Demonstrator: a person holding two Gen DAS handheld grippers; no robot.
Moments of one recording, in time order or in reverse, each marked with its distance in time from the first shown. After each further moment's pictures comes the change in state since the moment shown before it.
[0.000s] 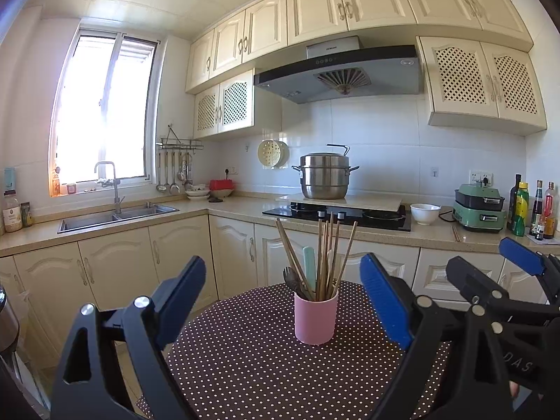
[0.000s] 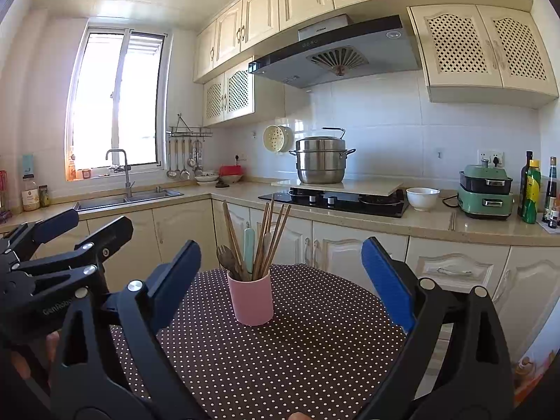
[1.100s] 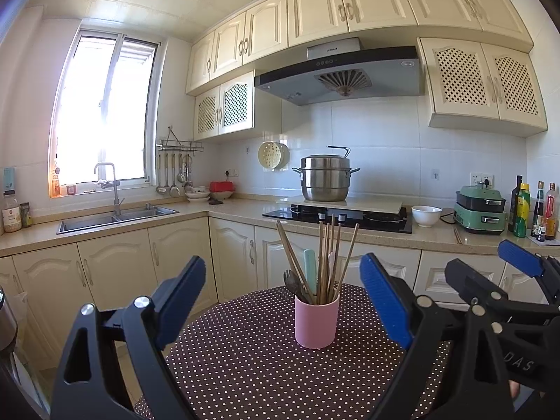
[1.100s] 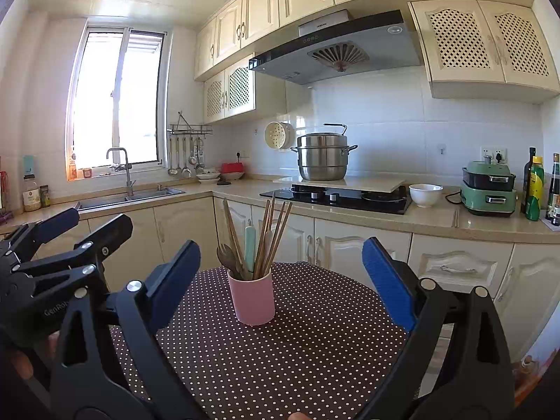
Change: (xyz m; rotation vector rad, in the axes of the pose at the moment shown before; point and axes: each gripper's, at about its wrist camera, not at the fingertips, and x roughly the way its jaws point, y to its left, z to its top) left arm 0.004 0.001 -0.003 -0.003 -0.013 0.001; right arm 0.007 -0.001 0.002 0.008 0.013 0.006
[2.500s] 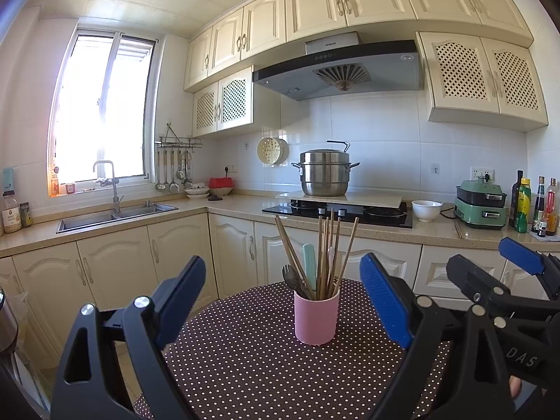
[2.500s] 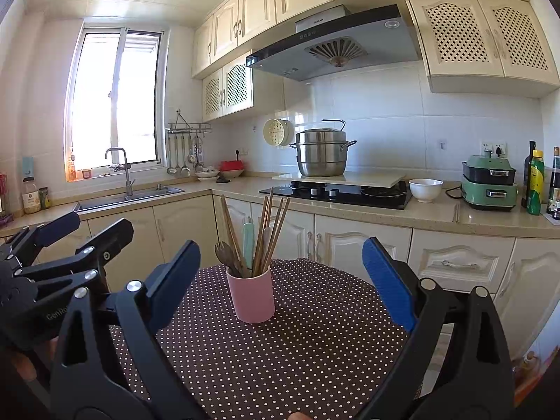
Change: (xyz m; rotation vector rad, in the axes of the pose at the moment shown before) left arm 0.007 -0.002 -0.007 0.010 0.018 -0.002; right arm 0.003 -0.002 -0.005 0.016 0.012 -0.001
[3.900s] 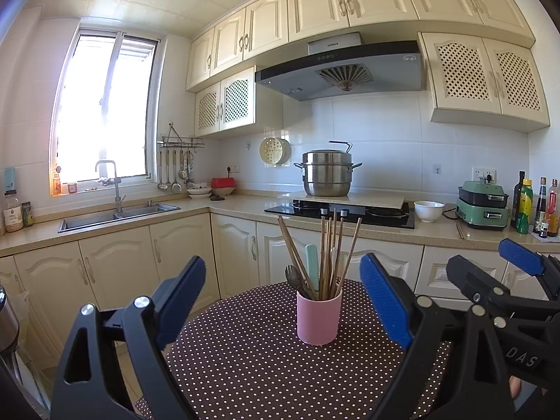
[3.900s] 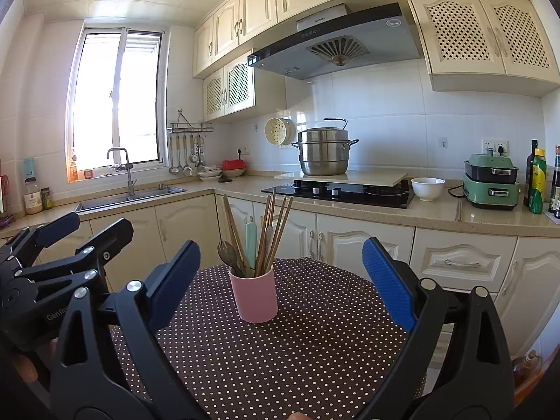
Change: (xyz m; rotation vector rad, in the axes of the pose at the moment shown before) left arm -0.001 0.006 0.000 -0.003 -0.001 0.004; right arm 0.002 0.004 0.002 0.003 0.006 0.005
